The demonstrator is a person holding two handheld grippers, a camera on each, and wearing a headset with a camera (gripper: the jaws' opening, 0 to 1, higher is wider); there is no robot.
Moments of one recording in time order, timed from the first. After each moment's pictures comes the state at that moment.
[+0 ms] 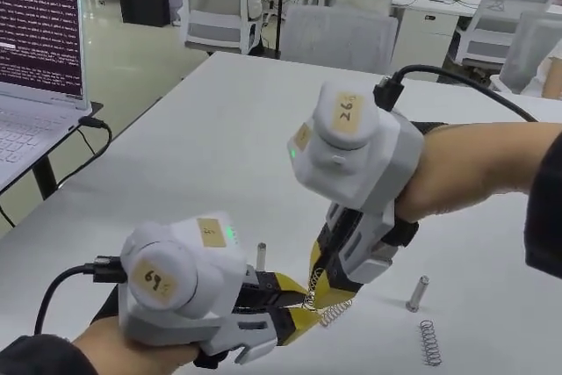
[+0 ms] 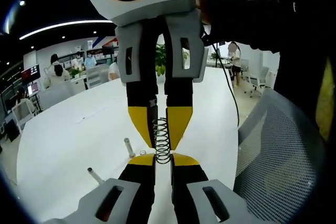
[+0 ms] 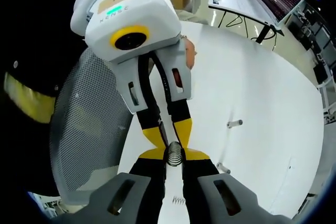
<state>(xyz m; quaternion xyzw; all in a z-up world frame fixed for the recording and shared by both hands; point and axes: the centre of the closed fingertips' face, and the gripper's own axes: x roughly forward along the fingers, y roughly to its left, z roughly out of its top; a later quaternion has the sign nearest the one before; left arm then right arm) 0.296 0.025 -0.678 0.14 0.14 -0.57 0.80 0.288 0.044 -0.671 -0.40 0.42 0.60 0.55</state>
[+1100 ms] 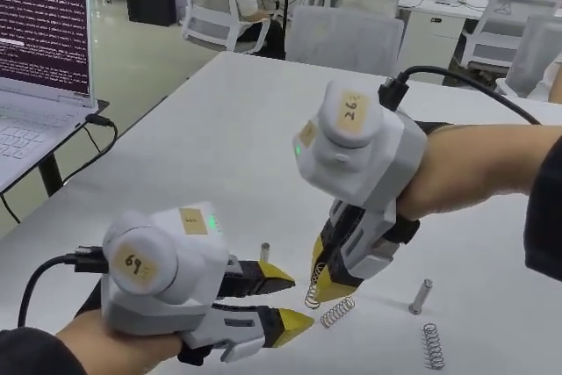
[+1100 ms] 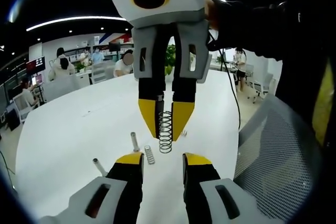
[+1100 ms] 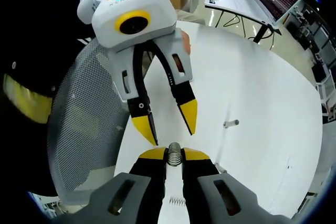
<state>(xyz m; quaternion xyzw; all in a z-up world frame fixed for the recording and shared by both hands) 0.300 0.043 -0.678 0.12 0.16 -0.56 0.81 0.294 0.044 -0.673 -0.40 0.42 0.60 0.56</state>
